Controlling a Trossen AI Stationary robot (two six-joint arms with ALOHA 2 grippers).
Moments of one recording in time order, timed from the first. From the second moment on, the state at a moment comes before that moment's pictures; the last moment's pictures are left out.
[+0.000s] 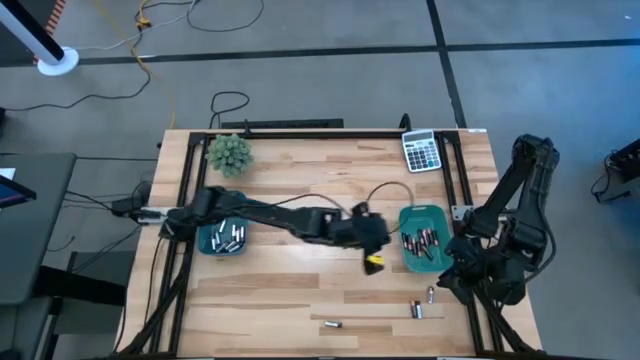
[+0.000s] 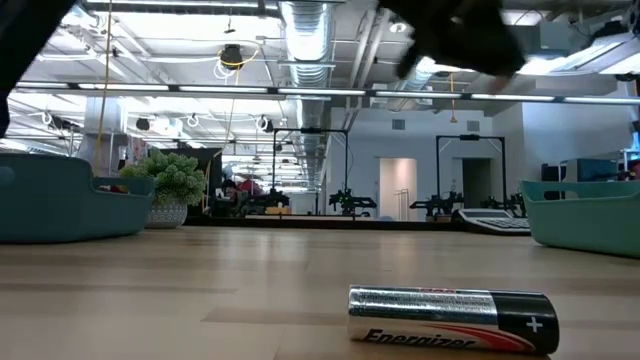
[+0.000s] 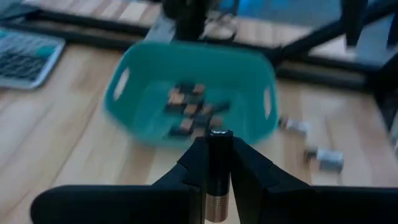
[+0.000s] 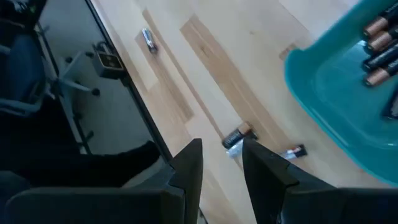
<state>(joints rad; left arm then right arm) -0.17 2.21 1.98 -0.31 -0.25 -0.22 1.15 1.00 0.93 -0.97 0.46 1.76</state>
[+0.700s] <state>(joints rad) -0.07 2.52 2.30 -0.11 -0.08 -0.11 1.04 1.00 0.93 -1.15 0.47 1.82</state>
